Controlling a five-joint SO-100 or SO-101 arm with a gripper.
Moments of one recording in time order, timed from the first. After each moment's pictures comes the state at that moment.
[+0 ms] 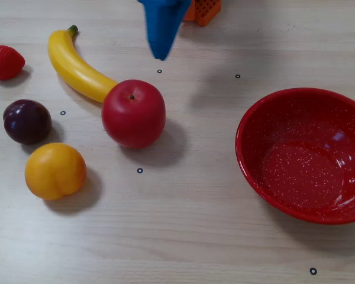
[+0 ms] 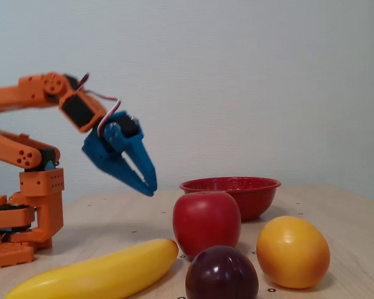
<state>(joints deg) -12.6 157.3 149.9 56.8 -13.5</state>
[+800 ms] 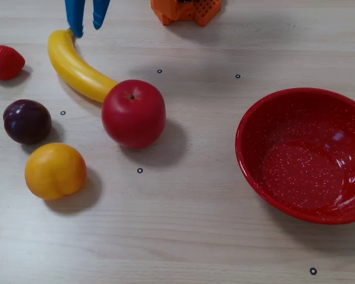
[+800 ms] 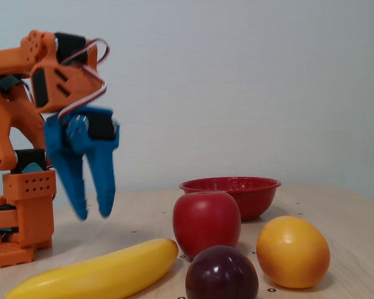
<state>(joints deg) -47.3 123.3 123.9 77.8 17.1</state>
